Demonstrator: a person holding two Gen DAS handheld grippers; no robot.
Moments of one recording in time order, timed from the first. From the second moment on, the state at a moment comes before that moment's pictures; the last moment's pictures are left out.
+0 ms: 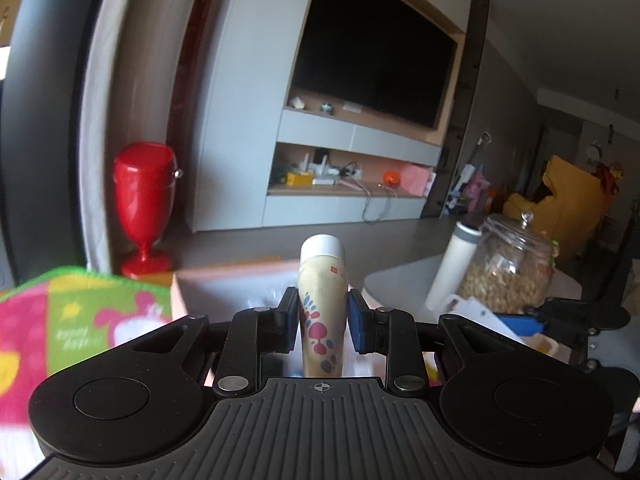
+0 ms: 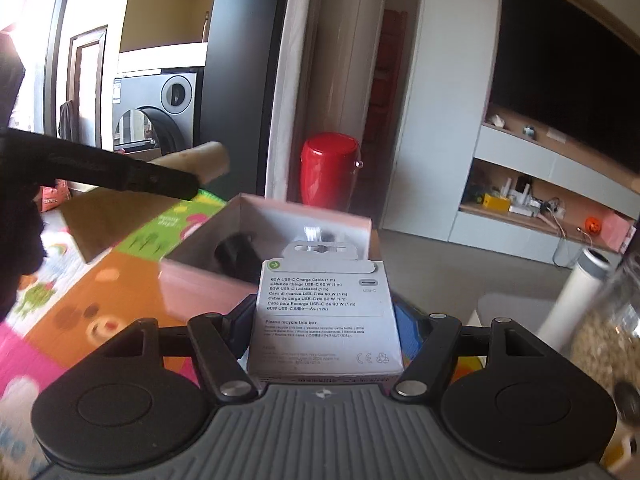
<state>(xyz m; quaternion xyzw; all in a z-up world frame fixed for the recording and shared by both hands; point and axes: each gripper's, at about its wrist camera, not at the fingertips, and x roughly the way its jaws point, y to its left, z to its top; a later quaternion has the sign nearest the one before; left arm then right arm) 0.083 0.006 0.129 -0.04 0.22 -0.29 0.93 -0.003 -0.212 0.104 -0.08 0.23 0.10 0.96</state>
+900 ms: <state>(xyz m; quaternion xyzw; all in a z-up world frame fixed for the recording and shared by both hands) 0.008 0.054 0.029 0.02 0.37 -0.17 0.91 0.006 -0.196 0.033 -0.05 0.35 0.06 0.93</state>
